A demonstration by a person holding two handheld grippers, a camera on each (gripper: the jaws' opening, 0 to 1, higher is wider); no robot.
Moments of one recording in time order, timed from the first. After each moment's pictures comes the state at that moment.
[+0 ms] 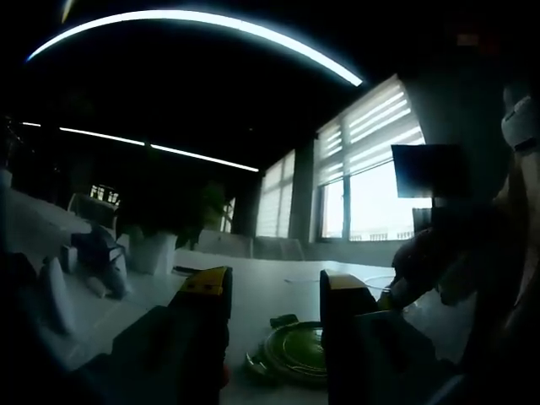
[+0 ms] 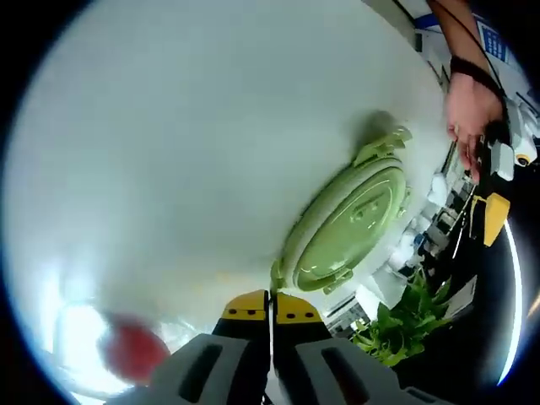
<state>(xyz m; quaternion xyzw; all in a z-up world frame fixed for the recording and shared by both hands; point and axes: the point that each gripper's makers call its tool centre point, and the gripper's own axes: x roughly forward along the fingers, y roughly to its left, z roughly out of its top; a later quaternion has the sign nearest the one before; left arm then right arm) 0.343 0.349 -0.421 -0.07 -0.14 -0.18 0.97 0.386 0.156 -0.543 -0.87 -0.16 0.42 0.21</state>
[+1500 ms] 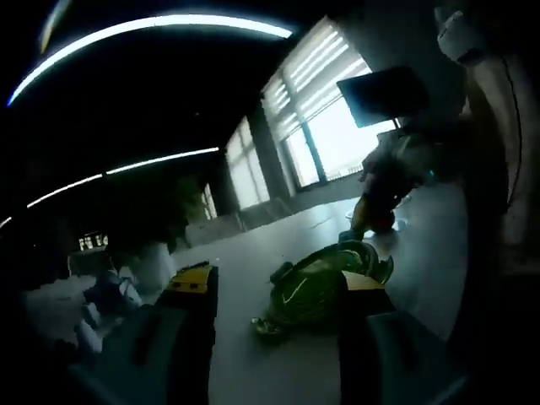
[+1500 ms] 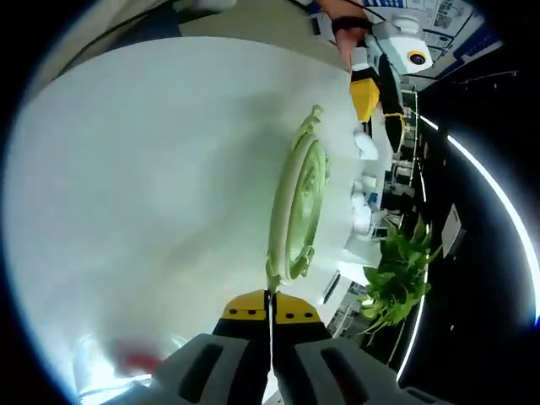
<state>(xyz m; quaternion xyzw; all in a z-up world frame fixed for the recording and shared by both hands) 0.316 0.331 -0.459 0.21 -0.05 -0.22 0.95 0.387 0.167 -0.496 -0.76 -0.17 0.46 0.42</state>
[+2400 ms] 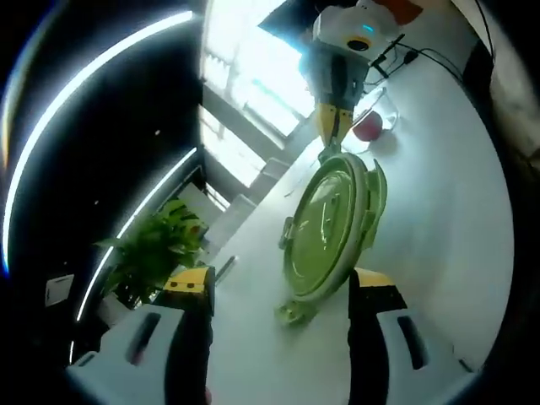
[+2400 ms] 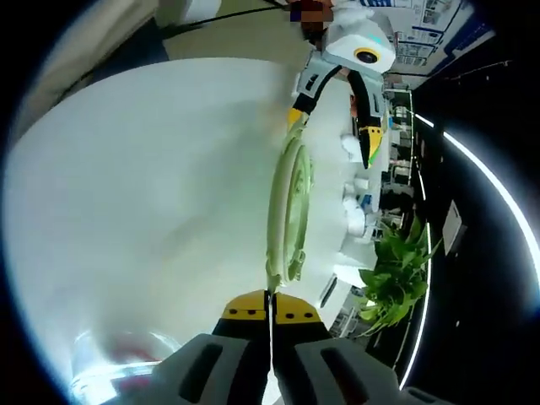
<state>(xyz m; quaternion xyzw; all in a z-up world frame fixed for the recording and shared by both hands) 0.341 0.316 -0.489 0.42 -0.04 -0.18 0.89 0.384 0.178 -0.478 -0.75 -0.17 0.47 0.43</state>
